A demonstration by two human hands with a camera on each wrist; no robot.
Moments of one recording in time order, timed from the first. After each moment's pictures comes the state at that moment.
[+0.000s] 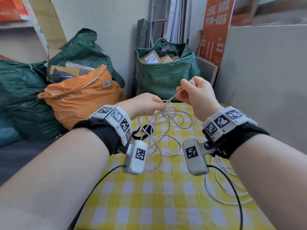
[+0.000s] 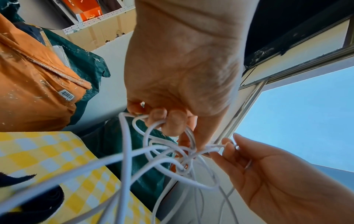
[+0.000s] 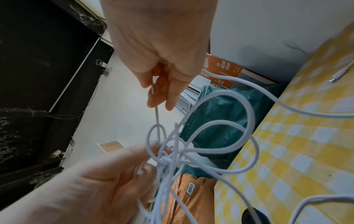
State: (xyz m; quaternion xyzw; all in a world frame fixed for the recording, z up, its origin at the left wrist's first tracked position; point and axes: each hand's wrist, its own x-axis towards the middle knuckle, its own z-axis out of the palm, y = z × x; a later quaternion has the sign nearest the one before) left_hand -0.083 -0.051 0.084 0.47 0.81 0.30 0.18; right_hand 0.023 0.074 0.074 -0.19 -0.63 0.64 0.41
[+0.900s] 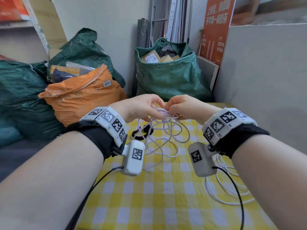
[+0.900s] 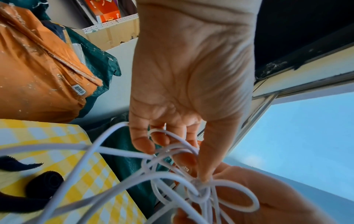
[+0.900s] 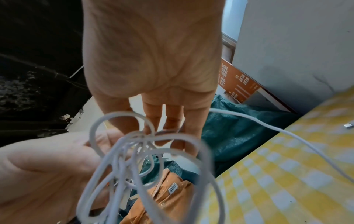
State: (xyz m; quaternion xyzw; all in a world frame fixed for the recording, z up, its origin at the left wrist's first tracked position) left_hand -0.086 -0.067 0.081 0.48 0.76 0.34 0.29; right_hand 0.026 0.059 0.072 -0.22 -0.87 0.43 0.09
